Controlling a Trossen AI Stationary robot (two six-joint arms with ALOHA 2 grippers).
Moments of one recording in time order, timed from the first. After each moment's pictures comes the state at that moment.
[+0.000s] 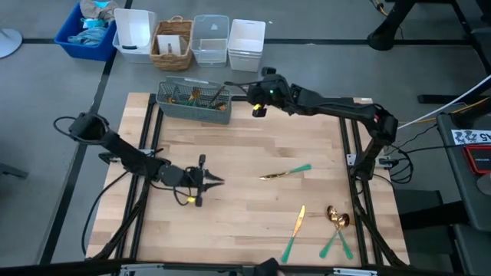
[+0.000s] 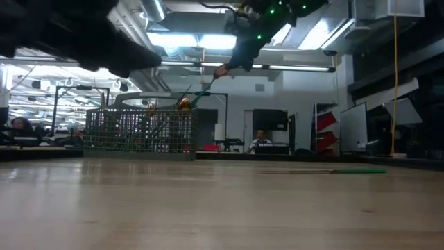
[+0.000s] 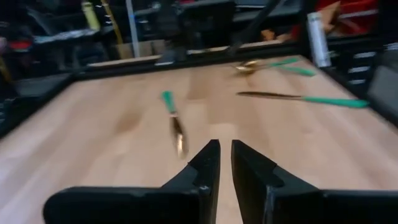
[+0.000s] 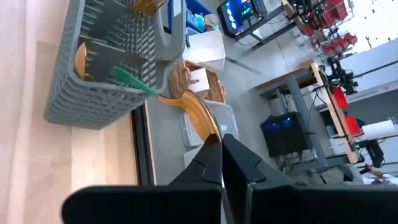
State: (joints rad) left arm -0.43 1.31 0.33 0.76 -0.45 0.02; right arm -0.37 1.75 1.52 -0.23 0.37 -0.72
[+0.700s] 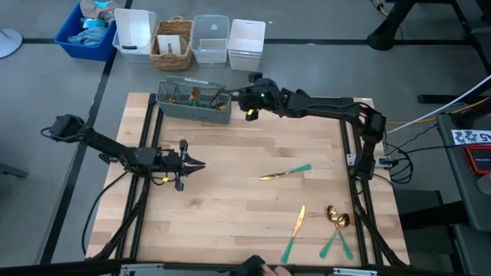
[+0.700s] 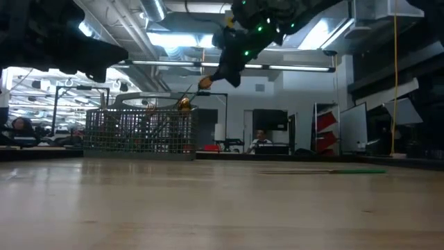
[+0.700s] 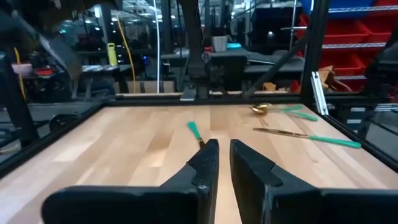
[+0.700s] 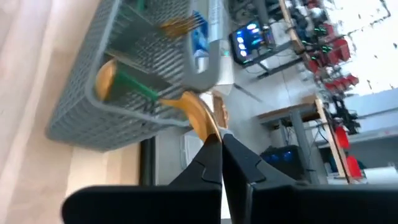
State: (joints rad) left arm -0.28 0.74 0.01 0.74 -0.32 0.03; right arm -0.37 1.87 1.52 -0.06 0.27 -0.85
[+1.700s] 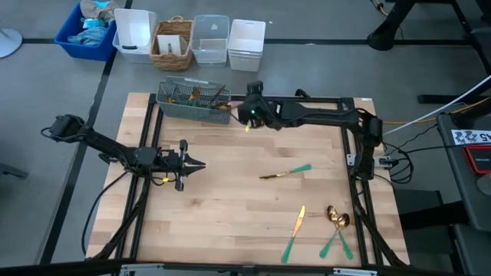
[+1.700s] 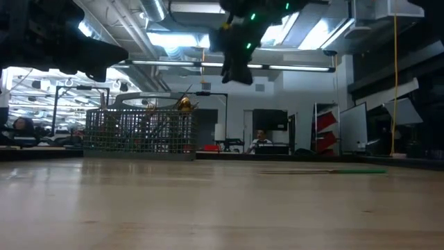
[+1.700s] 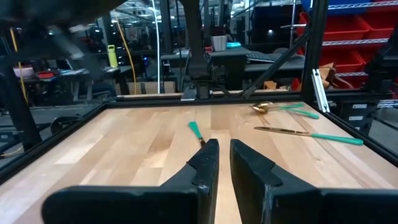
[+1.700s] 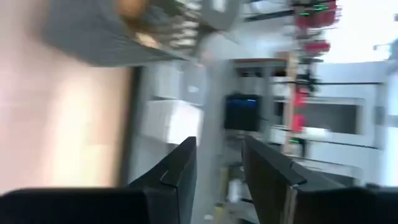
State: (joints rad) left arm -0.28 0.74 0.01 0.74 -0.32 0.05; right arm -0.24 1.89 1.62 -0.37 0.69 -0.94
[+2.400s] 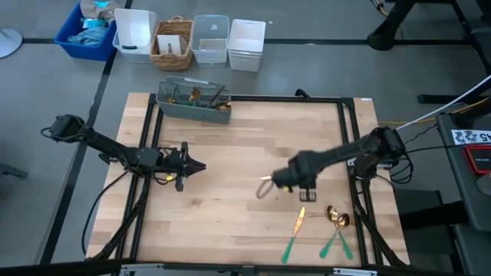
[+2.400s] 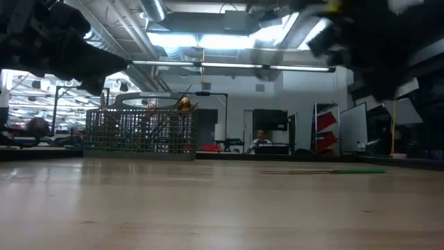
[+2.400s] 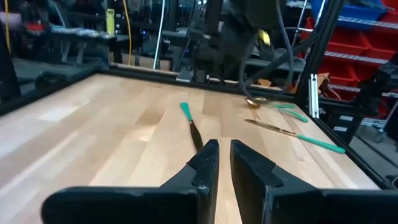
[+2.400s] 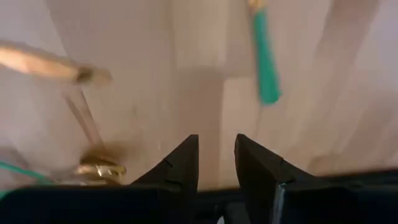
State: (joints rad) left arm -0.28 0.75 0.01 0.68 -0.32 -0.17; right arm 0.24 1.73 1.38 -1.45 0.01 0.28
